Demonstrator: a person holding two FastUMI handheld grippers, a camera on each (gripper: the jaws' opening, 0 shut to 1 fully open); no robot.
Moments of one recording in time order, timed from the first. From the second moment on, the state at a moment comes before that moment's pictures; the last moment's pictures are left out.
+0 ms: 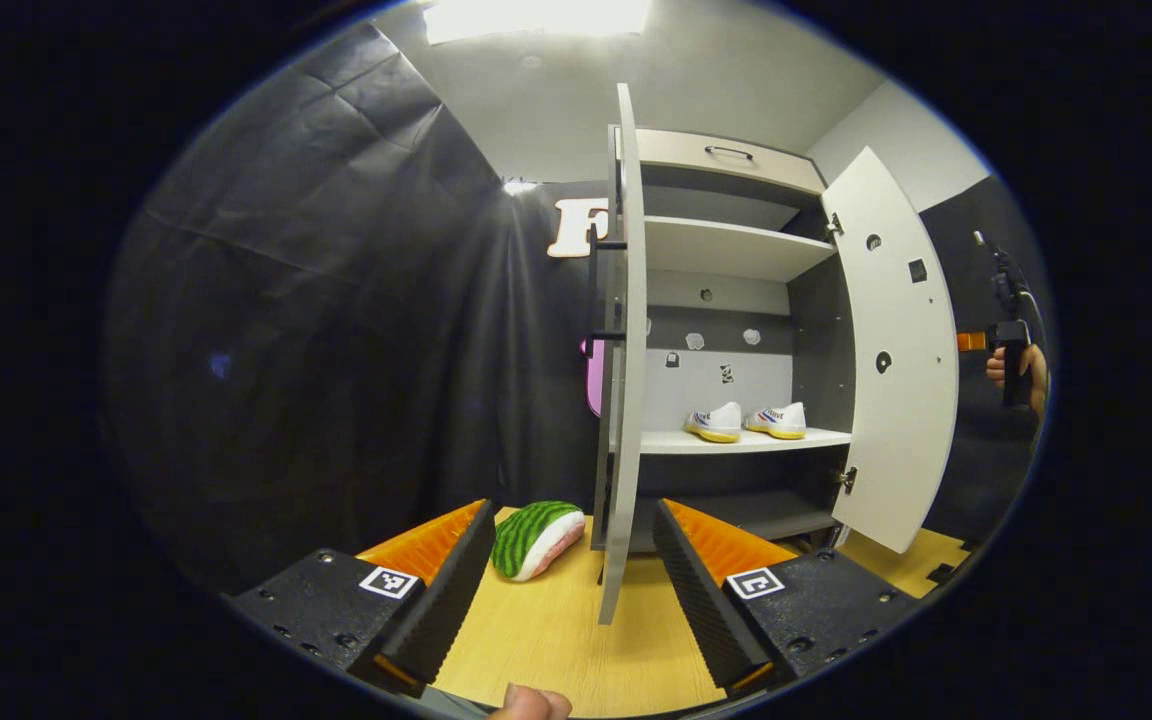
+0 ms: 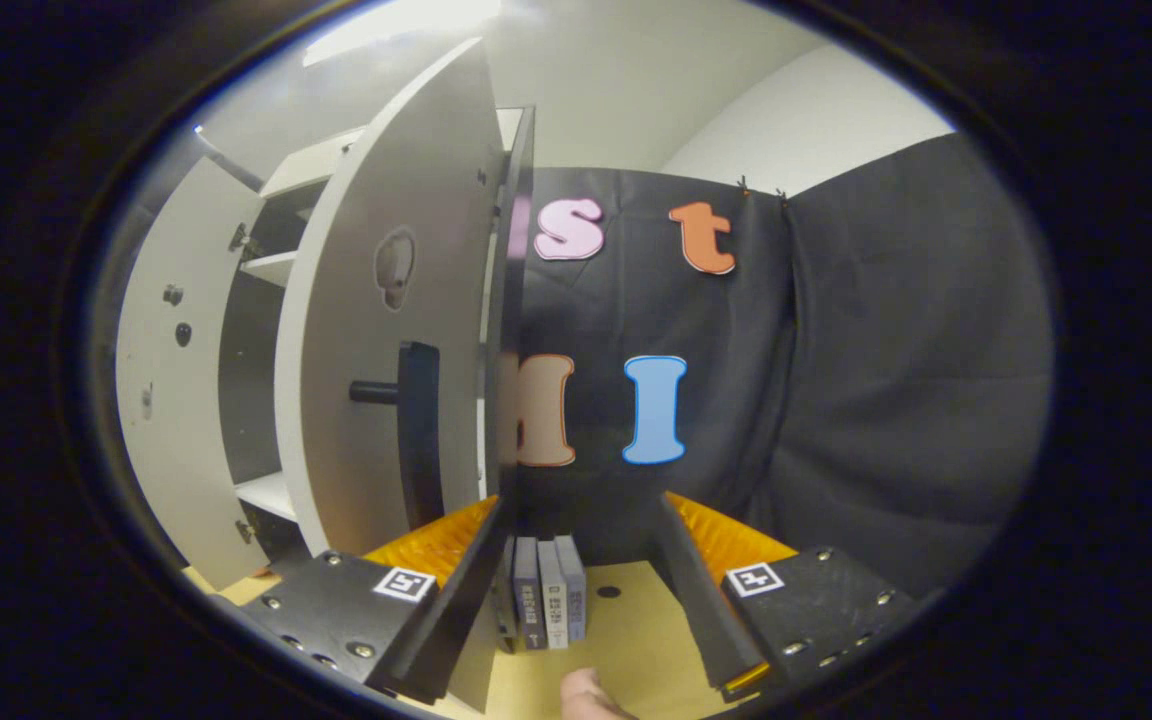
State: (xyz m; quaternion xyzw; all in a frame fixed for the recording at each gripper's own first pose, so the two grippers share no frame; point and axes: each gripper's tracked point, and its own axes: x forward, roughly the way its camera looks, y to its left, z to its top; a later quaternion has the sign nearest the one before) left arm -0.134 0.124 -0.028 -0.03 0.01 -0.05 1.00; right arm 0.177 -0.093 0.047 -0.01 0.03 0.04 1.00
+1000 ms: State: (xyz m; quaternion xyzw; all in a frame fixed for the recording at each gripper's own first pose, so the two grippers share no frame) left arm -0.134 0.102 -0.035 -0.05 0.02 -0.10 0.99; right arm 0.173 0.048 0.027 0.00 0.03 0.12 0.99
